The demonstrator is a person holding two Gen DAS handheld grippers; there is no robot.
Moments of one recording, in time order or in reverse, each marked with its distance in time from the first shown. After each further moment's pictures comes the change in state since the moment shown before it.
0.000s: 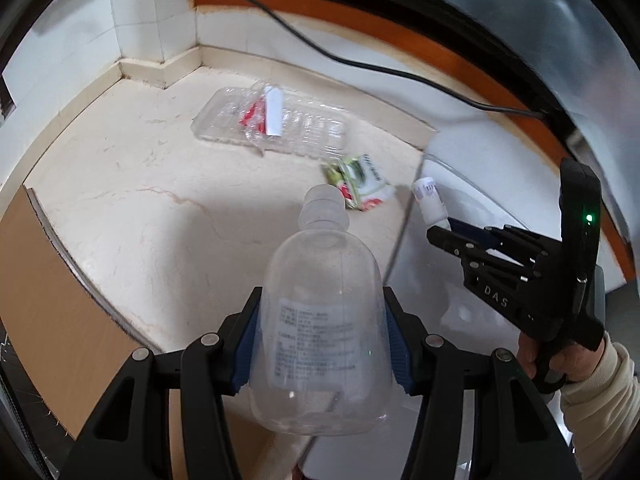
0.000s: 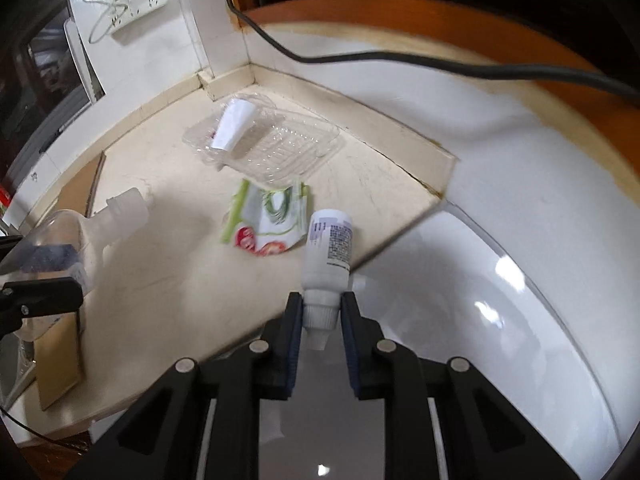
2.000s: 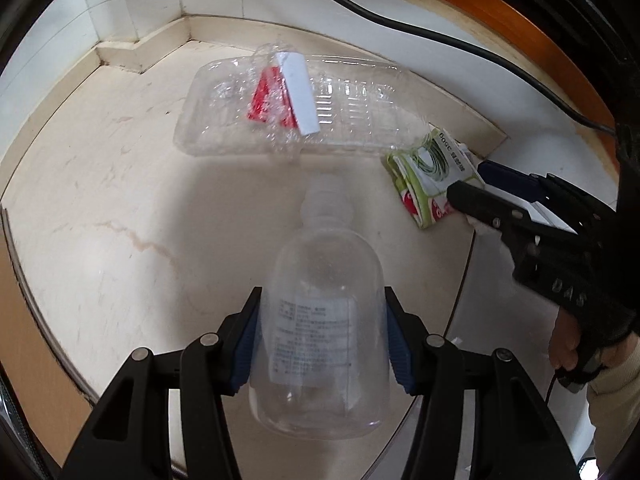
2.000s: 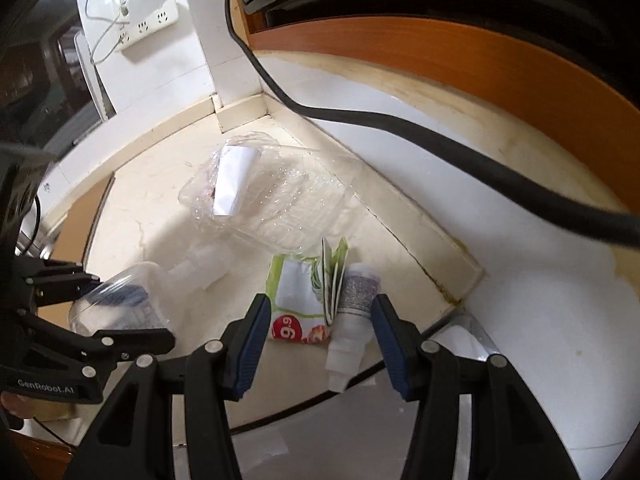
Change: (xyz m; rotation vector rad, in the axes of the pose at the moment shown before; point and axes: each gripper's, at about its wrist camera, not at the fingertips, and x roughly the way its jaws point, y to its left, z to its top) left arm 0.078 0.010 0.050 -0.036 0.104 0.073; right arm 0.051 -0.025 0.063 -0.088 -0.060 0.116
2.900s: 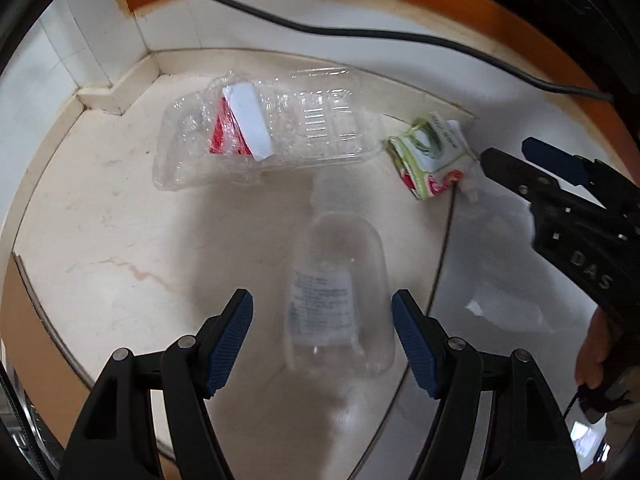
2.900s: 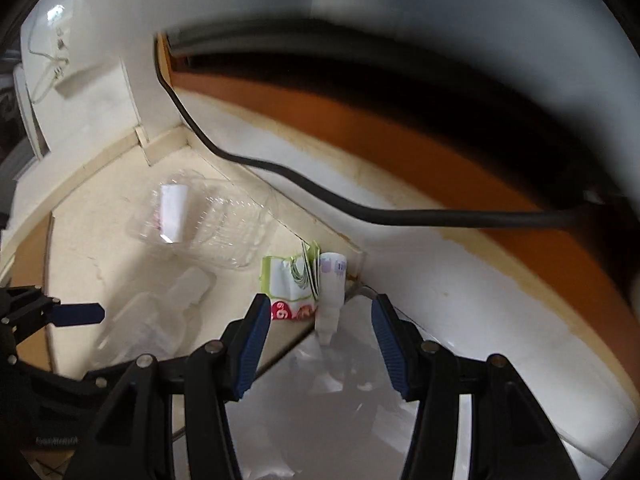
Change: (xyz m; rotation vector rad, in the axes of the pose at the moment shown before) left arm -0.007 -0.046 0.011 0.134 0.019 0.071; right arm -0.041 0.002 0.006 0.139 -0.021 -0.324
